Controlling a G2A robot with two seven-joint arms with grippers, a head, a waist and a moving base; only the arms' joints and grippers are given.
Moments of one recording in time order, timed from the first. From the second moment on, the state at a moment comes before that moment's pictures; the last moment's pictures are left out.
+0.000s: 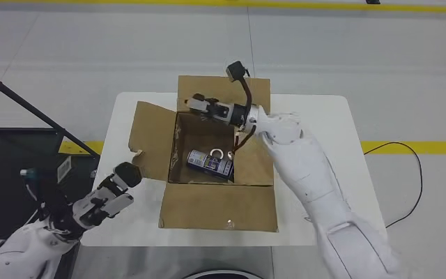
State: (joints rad) left arm 1.86 -1.05 -1.93 -2.19 -0.22 -0.64 -0.72; right arm -0.59 -1.54 1.10 -1.08 0.10 -0.53 0.89
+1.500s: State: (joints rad) left arm 1.06 -1.08 -1.23 -1.88 -0.01 -0.05 -0.90; right arm -1.26 -1.38 1.60 -1.93 0.11 -0.33 1.07
